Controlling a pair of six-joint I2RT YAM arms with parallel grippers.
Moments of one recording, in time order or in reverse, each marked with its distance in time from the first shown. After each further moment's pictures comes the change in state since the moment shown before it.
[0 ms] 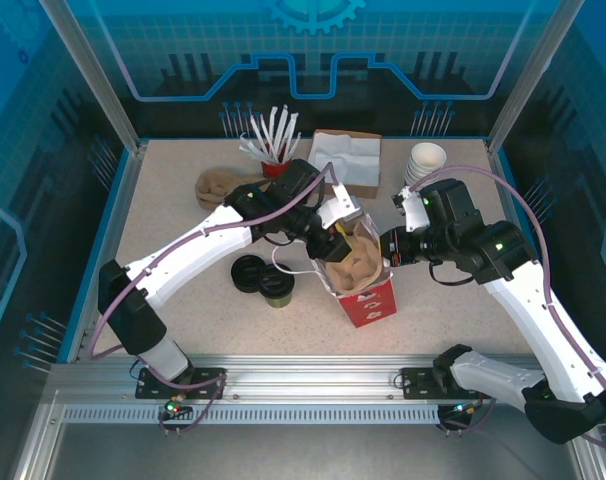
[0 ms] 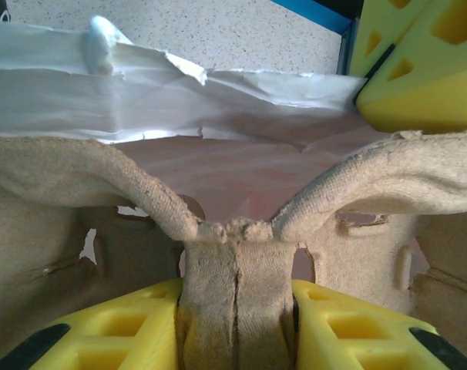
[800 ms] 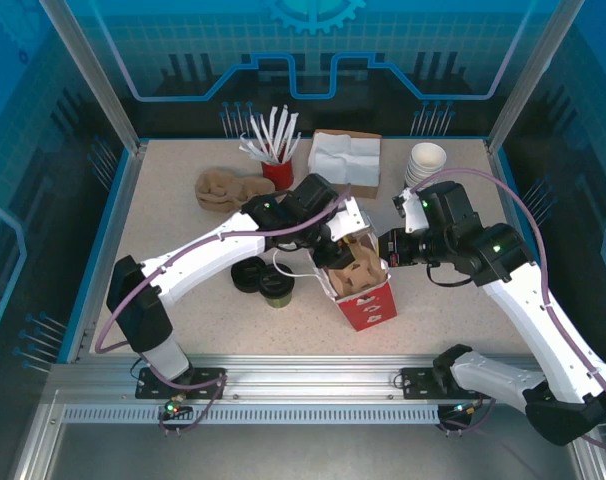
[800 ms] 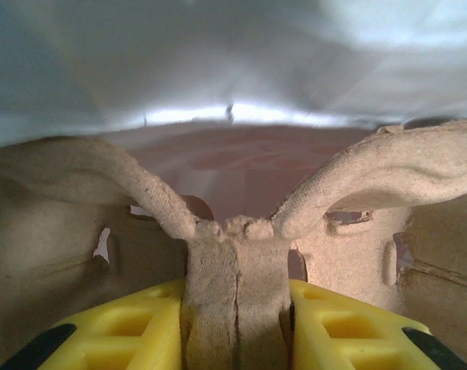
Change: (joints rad) left arm -0.060 0.038 -0.068 0.063 -0.167 0.094; right arm 0.000 -0.013 -0.038 0.026 -0.023 0.077
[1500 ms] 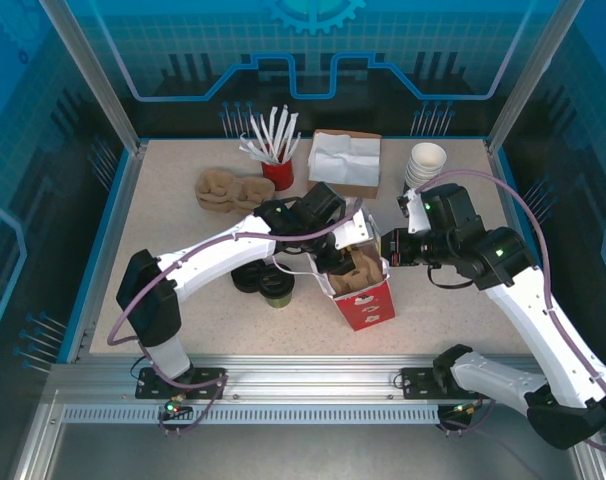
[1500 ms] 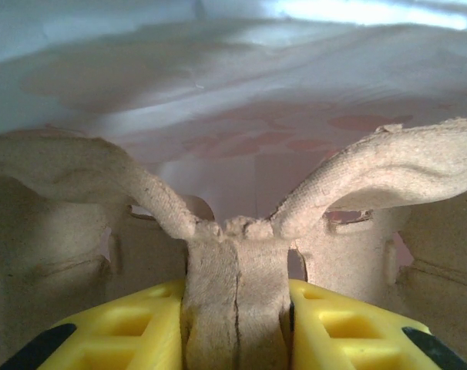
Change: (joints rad) left arm -0.013 0.055 -0.018 0.028 -0.014 0.102; right arm 0.000 -0.027 -0.014 0.015 0.036 0.042
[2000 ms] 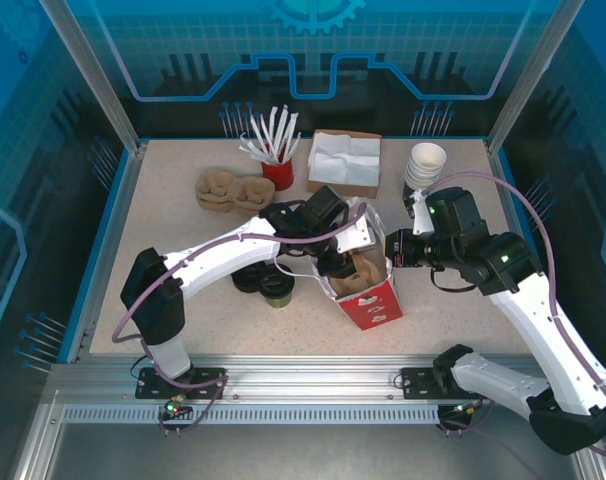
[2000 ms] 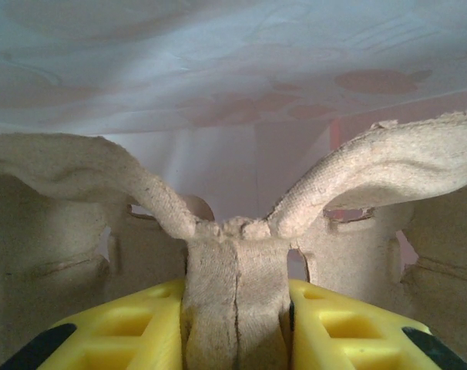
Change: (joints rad) left arm -0.013 0.026 -0.008 0.005 -0.004 0.011; right arm 0.000 -0.027 -0.016 0.006 0.041 0.027
